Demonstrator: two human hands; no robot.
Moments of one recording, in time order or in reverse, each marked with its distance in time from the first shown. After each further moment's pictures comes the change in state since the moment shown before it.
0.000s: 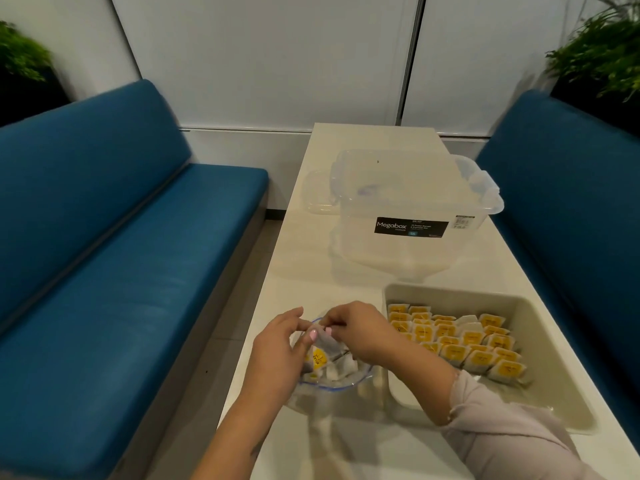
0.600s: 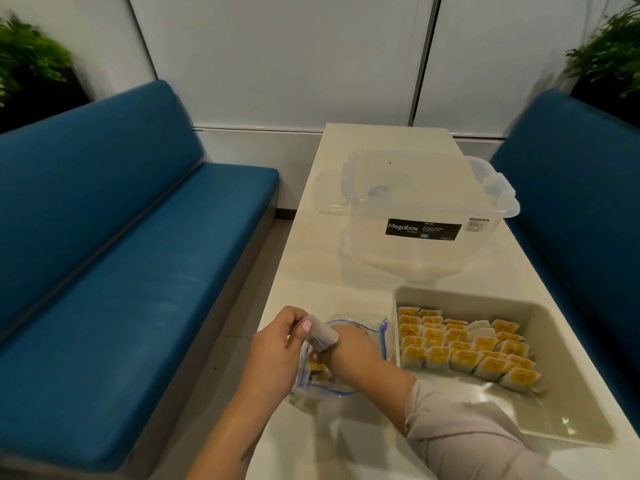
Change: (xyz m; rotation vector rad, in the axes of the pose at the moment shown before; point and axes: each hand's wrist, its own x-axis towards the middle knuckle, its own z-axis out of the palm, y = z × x) left_hand -0.006 0.004 -0.017 -0.143 0.053 -0.033; right_hand 0.015 -0.009 0.048 -0.223 -0.076 0.185
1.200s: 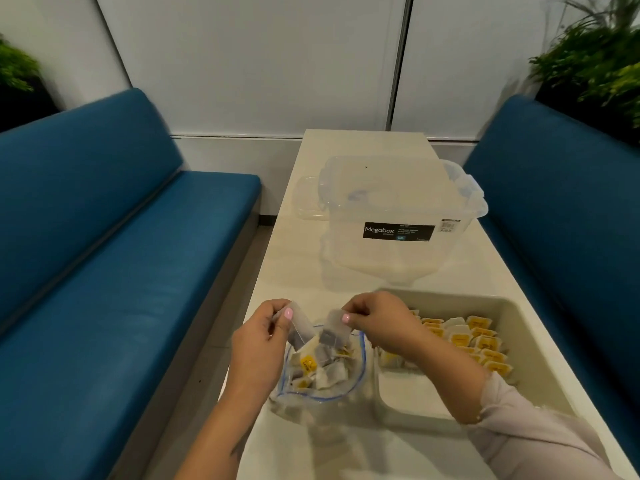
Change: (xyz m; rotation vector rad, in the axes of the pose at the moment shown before) left_hand 0.008 0.018 0.007 -0.078 0.122 0.041; right_hand -0.034 0.050 -0.076 0.386 0.169 -0.104
